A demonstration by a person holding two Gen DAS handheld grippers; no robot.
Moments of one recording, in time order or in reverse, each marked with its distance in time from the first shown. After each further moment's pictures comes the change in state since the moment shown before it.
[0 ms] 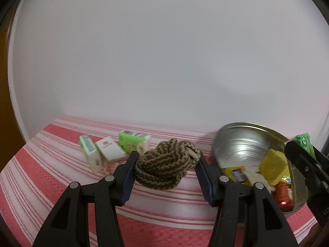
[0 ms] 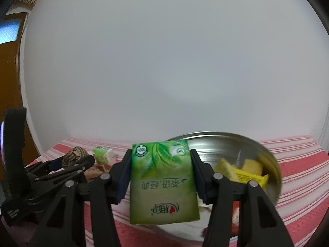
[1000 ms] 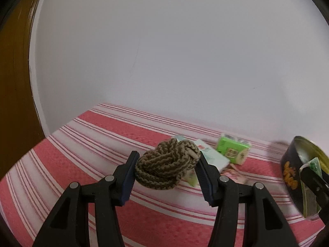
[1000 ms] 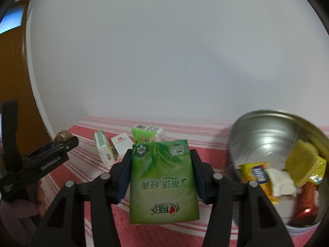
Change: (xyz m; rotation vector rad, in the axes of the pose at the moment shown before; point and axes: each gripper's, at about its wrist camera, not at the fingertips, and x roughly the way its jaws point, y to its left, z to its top) left arm 0.034 0.172 -0.010 -0.144 0.015 0.119; right arm 0.053 0.108 -0.016 -0.027 0.150 0.112
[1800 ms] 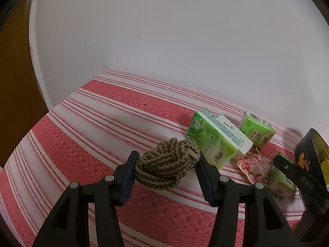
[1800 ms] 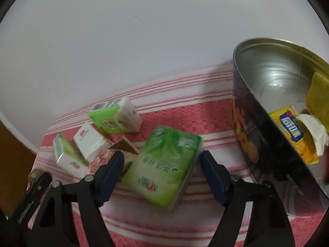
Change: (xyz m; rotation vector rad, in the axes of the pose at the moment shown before) left arm 0.039 0.026 0.002 -0.043 0.234 0.059; right arm 0.089 -0.006 -0.004 0.351 0.295 -0.159
